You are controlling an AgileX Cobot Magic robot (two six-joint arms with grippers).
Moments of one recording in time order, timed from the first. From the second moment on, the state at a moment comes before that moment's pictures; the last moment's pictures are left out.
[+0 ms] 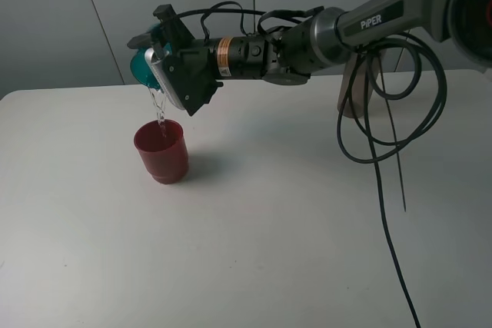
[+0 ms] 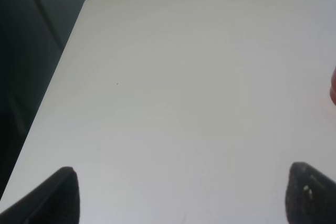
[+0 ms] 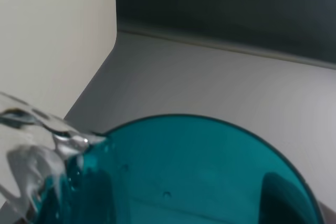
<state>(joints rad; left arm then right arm) 0.07 0.00 -0.51 0.09 1.08 0.01 0.61 2.28 -1.52 -1.02 -0.72 -0.96</state>
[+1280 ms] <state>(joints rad) 0.07 0.00 -0.51 0.09 1.08 0.01 0.63 2.28 -1.52 -1.01 -0.76 -0.74</state>
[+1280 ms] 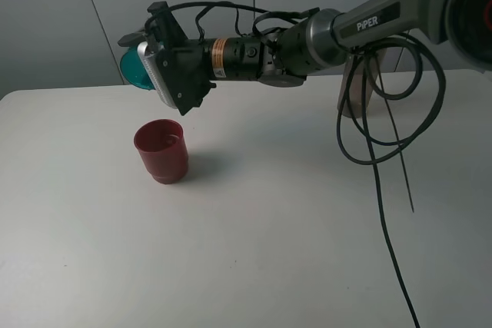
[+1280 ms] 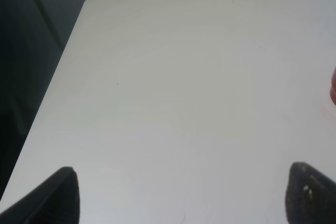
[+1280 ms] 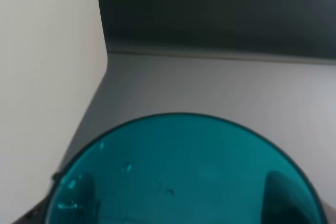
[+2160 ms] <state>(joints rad) 0.07 0.00 -0.51 0.09 1.08 0.01 0.48 2.27 -1.41 -0.91 -0.64 0.67</state>
